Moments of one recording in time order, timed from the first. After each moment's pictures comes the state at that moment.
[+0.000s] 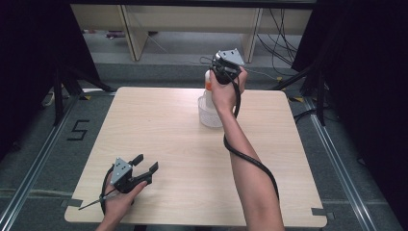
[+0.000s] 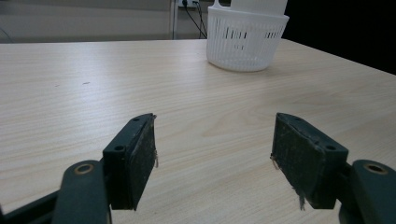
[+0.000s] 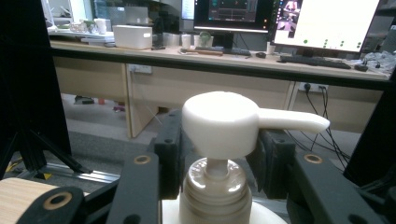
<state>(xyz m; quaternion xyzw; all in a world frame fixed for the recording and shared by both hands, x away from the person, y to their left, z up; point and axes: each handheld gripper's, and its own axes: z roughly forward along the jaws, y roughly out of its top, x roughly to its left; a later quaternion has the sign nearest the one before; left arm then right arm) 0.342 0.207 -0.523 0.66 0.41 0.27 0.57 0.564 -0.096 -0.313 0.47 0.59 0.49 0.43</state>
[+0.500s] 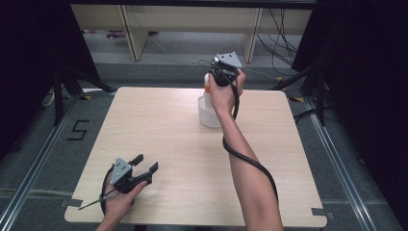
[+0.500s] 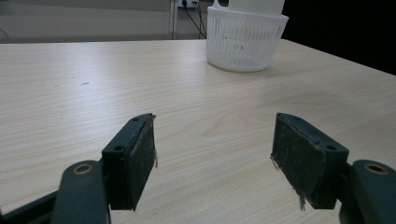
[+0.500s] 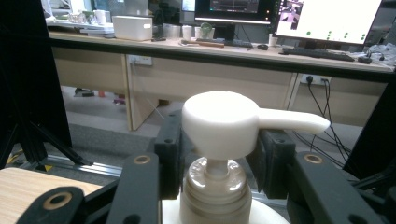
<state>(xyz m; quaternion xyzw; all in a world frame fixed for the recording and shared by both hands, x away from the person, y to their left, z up) 0.342 0.207 -0.523 0.66 0.41 0.27 0.57 0.567 -0.093 -0.324 0.48 0.60 0.48 0.43</state>
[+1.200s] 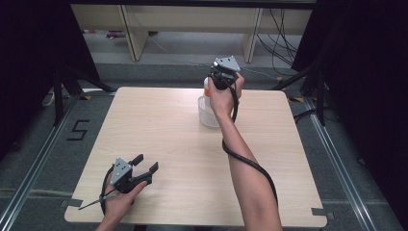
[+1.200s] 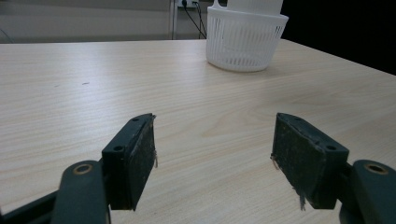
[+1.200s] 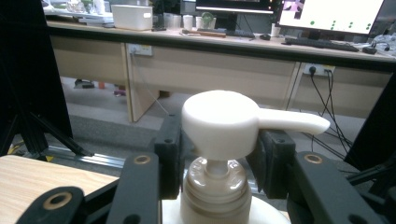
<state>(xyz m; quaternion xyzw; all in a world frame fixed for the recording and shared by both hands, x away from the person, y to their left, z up) 0.342 0.207 -0.523 0.66 0.41 0.27 0.57 0.570 -0.093 -0.338 0.48 0.61 0.47 0.42</state>
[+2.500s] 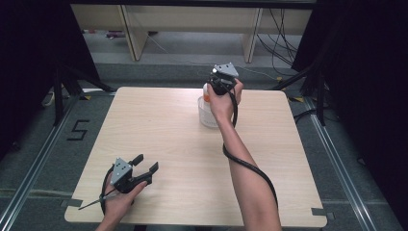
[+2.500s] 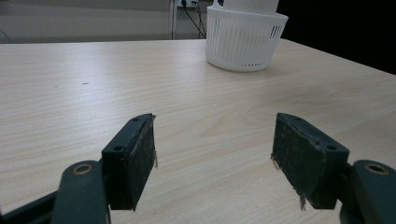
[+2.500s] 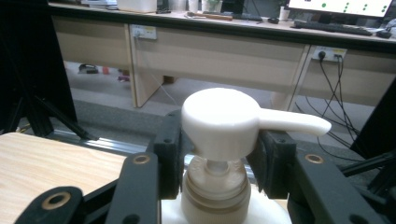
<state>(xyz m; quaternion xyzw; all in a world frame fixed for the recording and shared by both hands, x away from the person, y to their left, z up) 0.342 0.207 -0.523 0.66 0.41 0.27 0.57 0.570 -0.094 -0.359 0.49 0.63 0.46 0.40</state>
